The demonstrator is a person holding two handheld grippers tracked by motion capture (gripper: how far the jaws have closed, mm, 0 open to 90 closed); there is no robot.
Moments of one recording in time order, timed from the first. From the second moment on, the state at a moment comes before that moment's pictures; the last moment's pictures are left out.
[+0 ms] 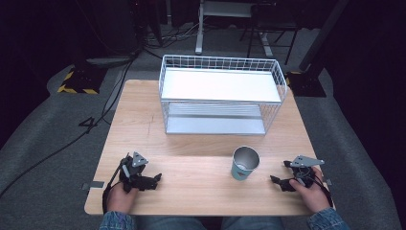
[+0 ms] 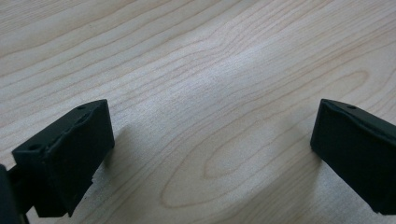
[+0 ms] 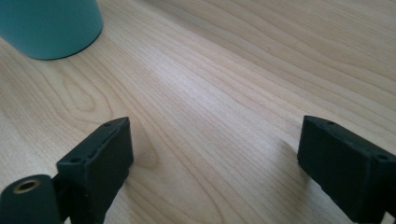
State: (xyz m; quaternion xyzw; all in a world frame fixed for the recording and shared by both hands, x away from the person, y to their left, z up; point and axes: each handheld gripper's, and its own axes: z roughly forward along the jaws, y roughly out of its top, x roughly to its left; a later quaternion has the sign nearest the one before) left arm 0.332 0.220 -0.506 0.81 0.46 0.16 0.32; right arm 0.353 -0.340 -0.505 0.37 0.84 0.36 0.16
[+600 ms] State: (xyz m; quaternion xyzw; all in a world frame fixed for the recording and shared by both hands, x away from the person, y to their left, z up) left arm 0.334 0.220 -0.506 0.81 0.46 0.16 0.32; right arm 0.349 -0.341 -0.505 0.37 0.84 0.36 0.16
